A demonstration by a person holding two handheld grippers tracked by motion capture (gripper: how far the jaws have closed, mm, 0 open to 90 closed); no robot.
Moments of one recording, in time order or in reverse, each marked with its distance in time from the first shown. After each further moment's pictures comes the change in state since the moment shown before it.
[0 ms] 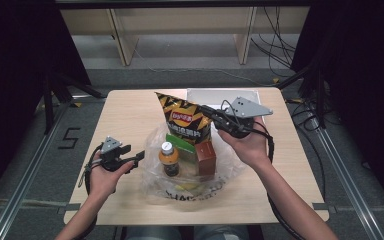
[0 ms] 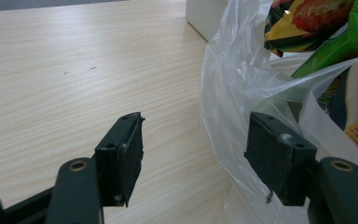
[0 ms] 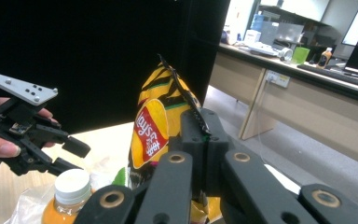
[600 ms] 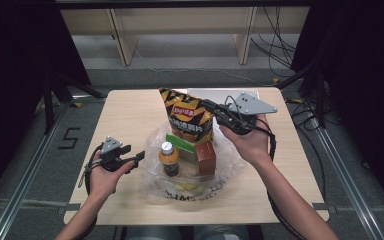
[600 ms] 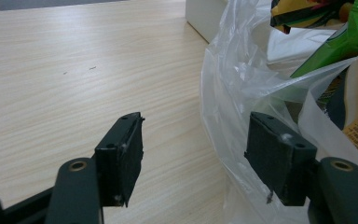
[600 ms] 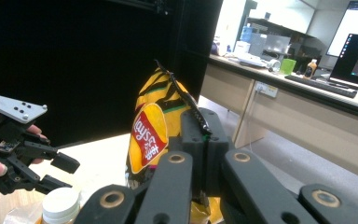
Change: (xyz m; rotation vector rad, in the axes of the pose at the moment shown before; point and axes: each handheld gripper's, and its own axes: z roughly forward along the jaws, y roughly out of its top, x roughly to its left) left arm -0.001 0.000 0.000 0.000 0.002 0.003; right arm -0.004 0.010 -0.004 -0.045 -0.033 -0.002
